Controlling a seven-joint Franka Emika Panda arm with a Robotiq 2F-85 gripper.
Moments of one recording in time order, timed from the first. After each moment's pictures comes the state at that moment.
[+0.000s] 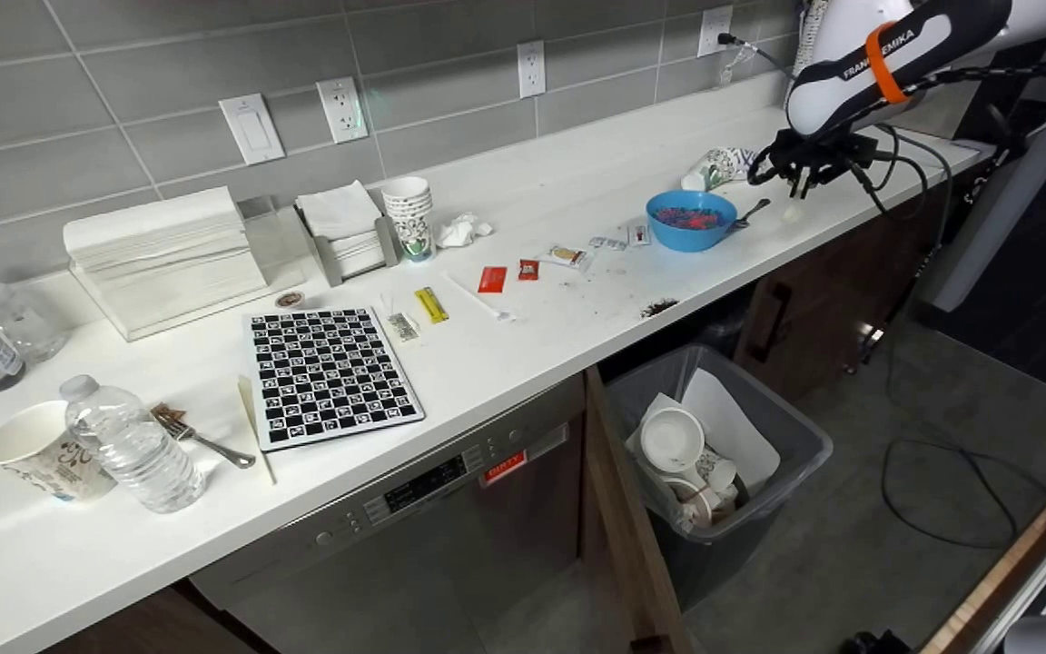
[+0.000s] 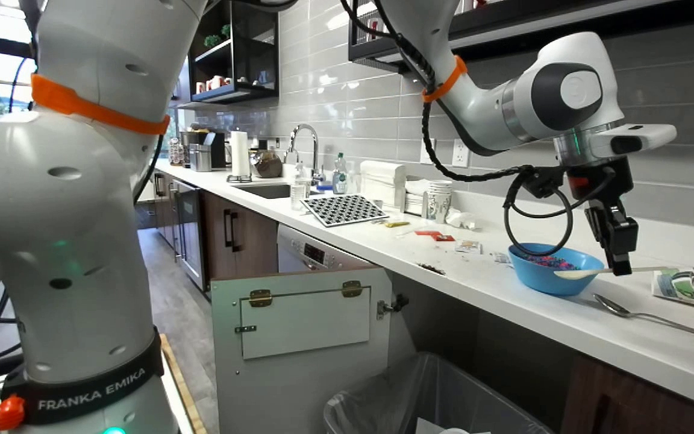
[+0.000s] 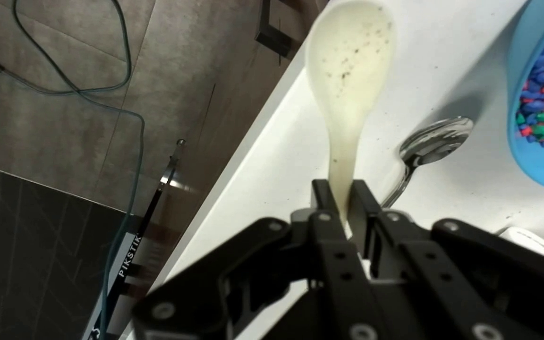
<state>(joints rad) -0.21 0.37 -0.25 -1.84 -0.20 2.50 0.74</state>
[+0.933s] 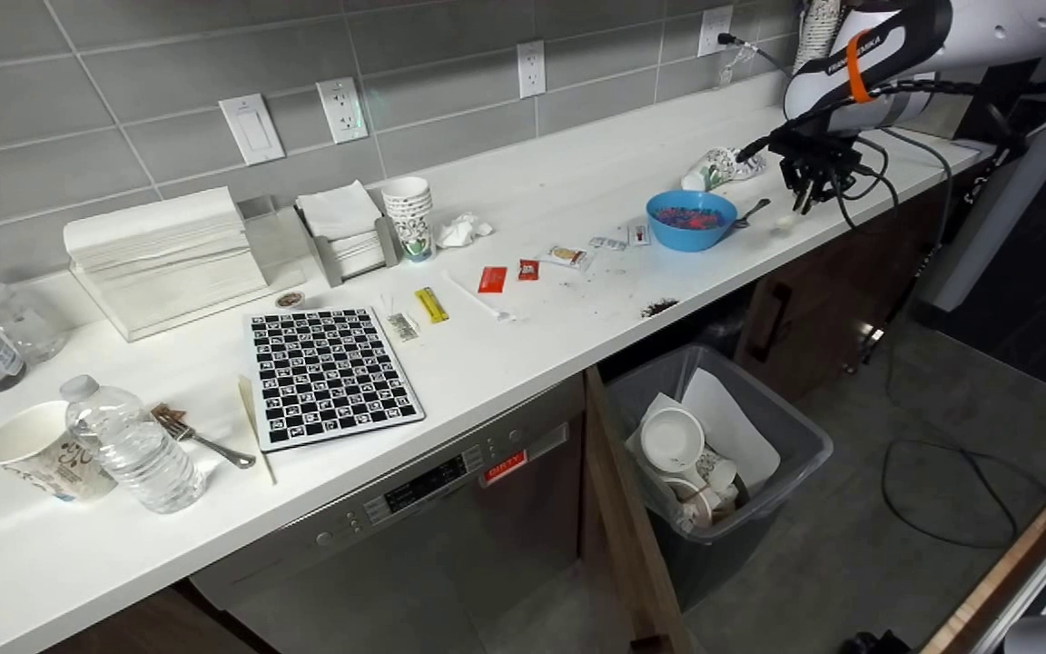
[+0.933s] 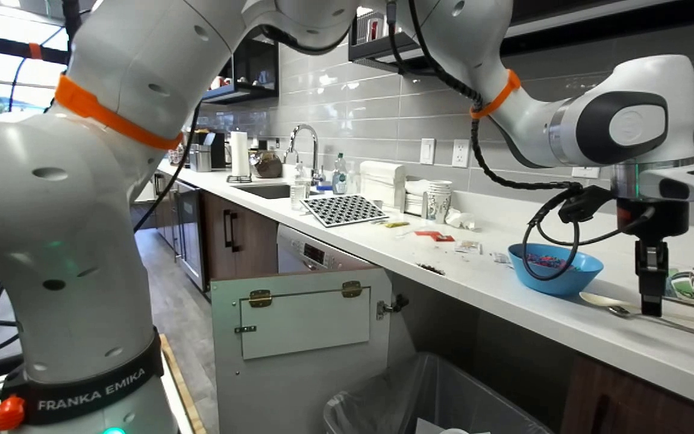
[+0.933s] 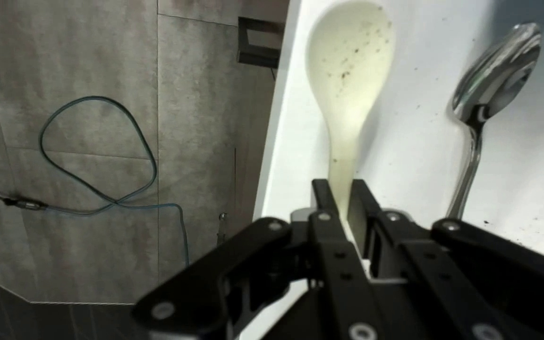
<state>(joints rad) -0.27 0.58 -0.29 -1.60 0.10 2.36 0.83</state>
